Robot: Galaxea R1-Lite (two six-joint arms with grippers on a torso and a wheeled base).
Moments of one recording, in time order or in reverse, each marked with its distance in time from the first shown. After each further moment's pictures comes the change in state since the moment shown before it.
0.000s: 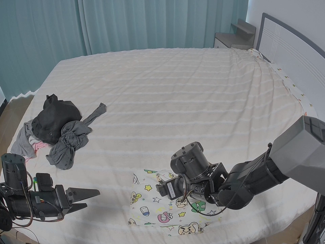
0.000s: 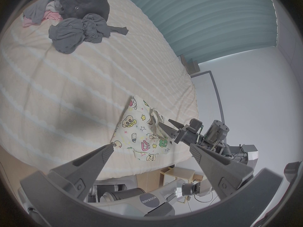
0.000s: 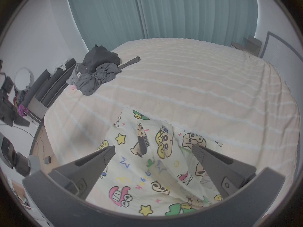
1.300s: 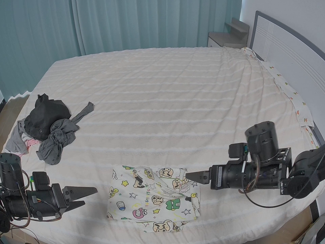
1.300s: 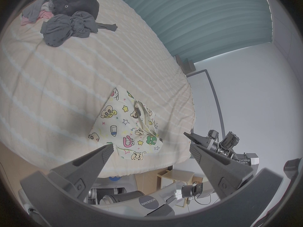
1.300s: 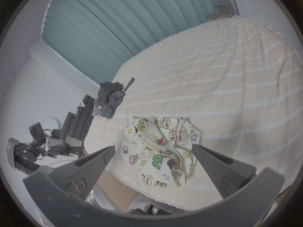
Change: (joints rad) left arm -0.003 -0.046 -0.002 0.004 0.019 -0.002; right arm -0.171 -0.406 0.351 -0.100 0.358 0.272
